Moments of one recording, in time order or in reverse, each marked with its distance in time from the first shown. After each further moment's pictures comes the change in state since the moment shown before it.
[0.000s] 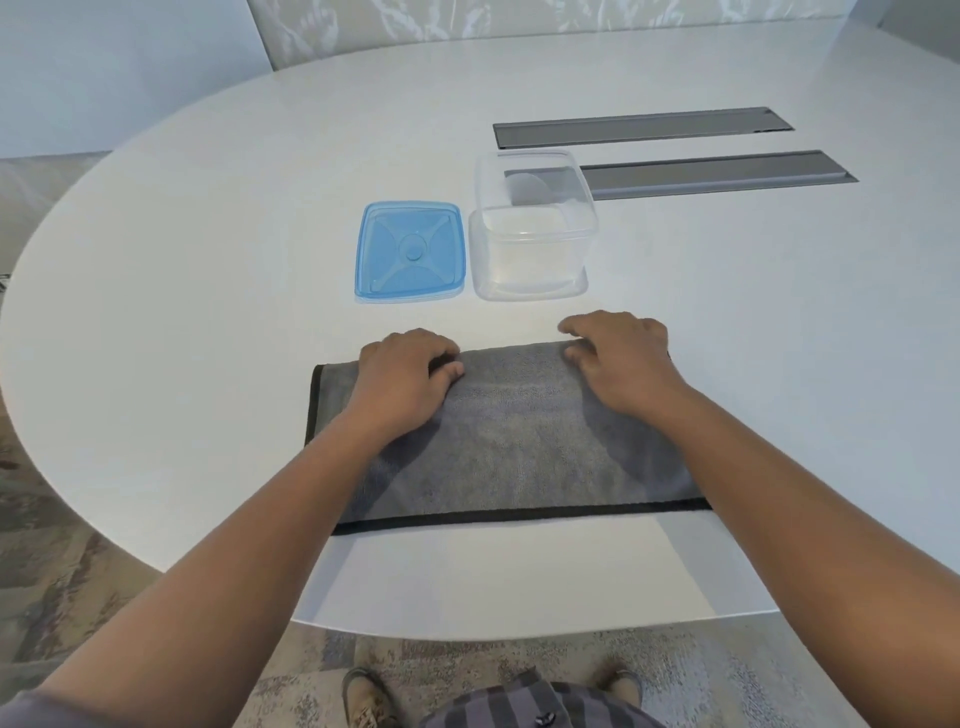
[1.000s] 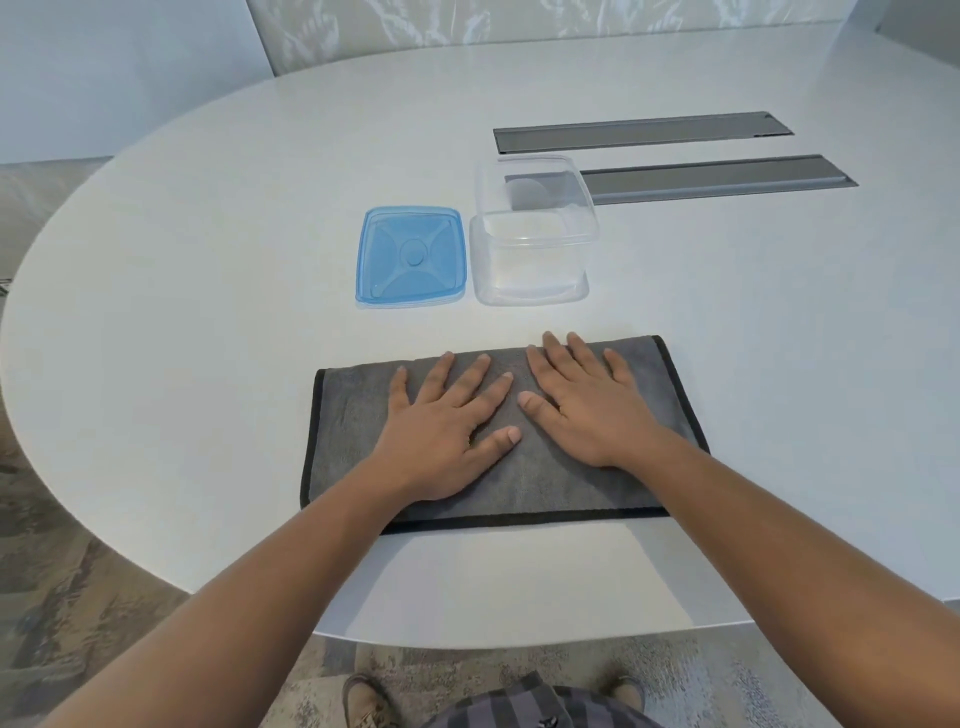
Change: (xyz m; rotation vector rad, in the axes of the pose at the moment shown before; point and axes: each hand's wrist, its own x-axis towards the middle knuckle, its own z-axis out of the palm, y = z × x) left_hand -0.035 0.009 0.039 0.243 -0.230 0.176; right_hand -0.026 -0.018 0.035 -0.196 -0.237 -0.124
